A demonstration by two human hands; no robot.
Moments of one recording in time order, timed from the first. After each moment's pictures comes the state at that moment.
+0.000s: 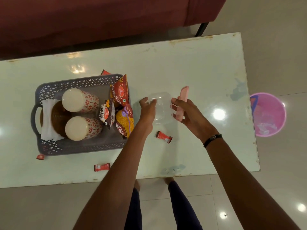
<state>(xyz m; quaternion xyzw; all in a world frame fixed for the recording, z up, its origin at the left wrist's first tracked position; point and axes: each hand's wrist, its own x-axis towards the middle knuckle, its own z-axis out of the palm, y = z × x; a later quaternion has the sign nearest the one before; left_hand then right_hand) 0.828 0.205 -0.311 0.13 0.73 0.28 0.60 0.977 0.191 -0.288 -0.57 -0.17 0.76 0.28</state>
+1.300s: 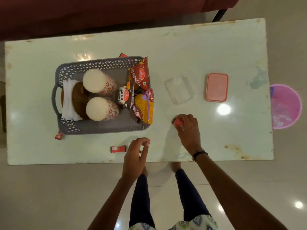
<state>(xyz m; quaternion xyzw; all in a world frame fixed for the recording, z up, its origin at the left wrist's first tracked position) 0.721 -0.007 -0.304 0.55 0.71 0.21 0.40 0.913 0.079 -0.339 -0.71 -0.58 0.38 0.15</state>
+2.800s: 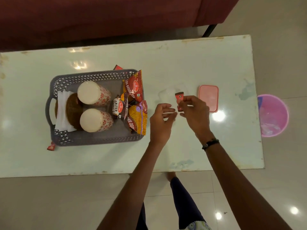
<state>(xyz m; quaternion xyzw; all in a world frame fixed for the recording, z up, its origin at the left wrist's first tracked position) 0.822 0.139 -0.267 0.35 0.67 0.38 0.53 0.929 0.173 -0.261 -0.73 -0.38 0.48 0.29</state>
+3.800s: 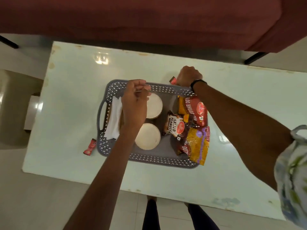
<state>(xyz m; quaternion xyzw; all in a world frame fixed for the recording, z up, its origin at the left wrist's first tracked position) 0.570 0.217 -0.237 0.29 0.73 0.48 0.39 0.699 0.369 -0.313 -0.64 -0.71 0.29 -0.10</state>
